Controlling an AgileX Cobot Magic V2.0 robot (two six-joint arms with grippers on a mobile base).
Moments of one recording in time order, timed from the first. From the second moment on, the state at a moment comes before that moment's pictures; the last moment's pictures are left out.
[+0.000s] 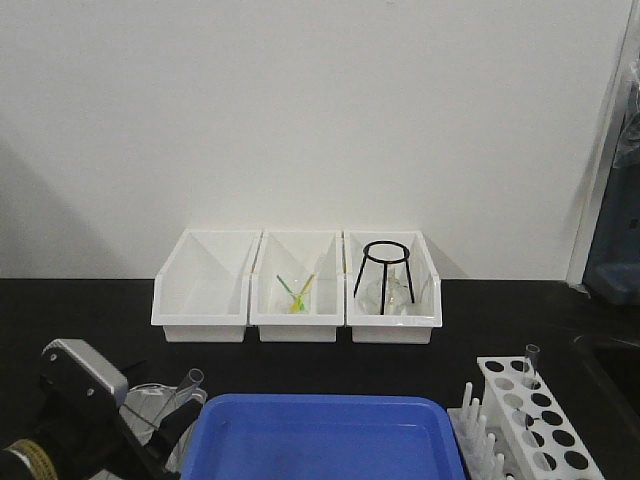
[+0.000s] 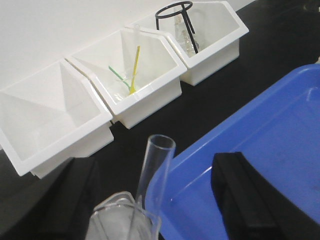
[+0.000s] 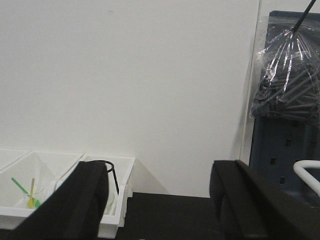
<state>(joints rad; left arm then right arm) -0.17 1.61 -0.64 0.47 -0.70 -0.02 0.01 0.80 -0.42 -0.03 -0.44 -0.05</state>
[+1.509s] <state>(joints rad) -0.17 1.39 -1.05 0.85 -0.59 -0.57 0.07 0.80 -0.43 -0.20 -0.46 0.09</state>
